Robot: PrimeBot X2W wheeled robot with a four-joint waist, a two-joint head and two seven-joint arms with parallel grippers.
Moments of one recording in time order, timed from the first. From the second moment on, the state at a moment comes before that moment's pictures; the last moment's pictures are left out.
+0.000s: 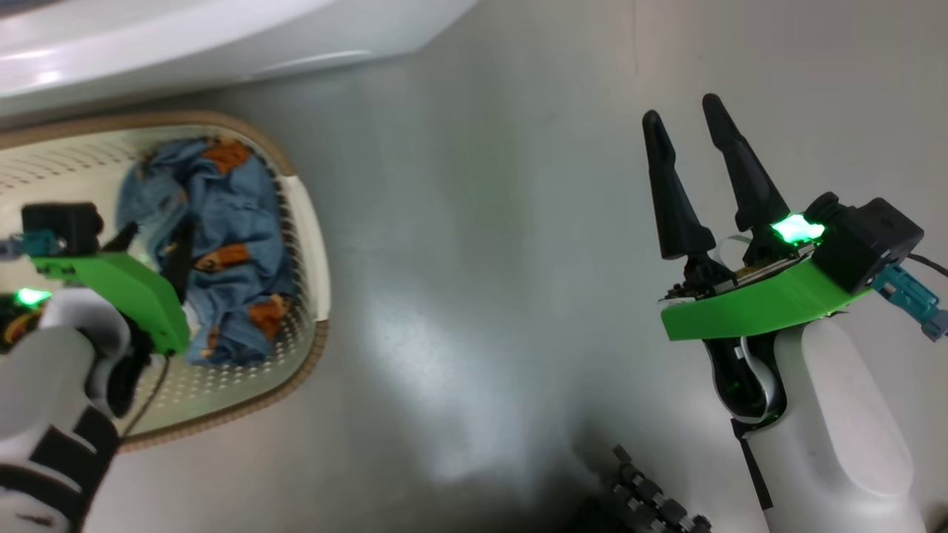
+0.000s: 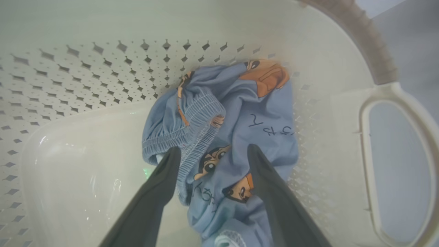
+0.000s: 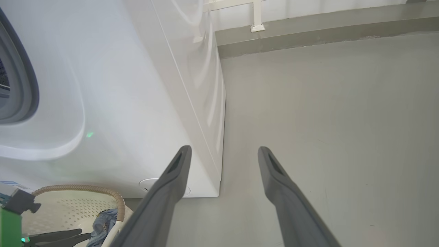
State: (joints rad) left arm -0.83 0.39 -0.66 0.85 -0.82 -0.13 -0.07; right arm -0.50 -0.06 0.14 0.11 0.38 0.13 -0.26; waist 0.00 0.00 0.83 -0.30
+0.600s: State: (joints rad) left arm -1.03 0.38 -0.79 1.09 -0.86 -0.13 -0.15; right arm -0.53 -0.05 0.16 0.10 0.39 0.13 -0.26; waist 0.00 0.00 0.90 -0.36
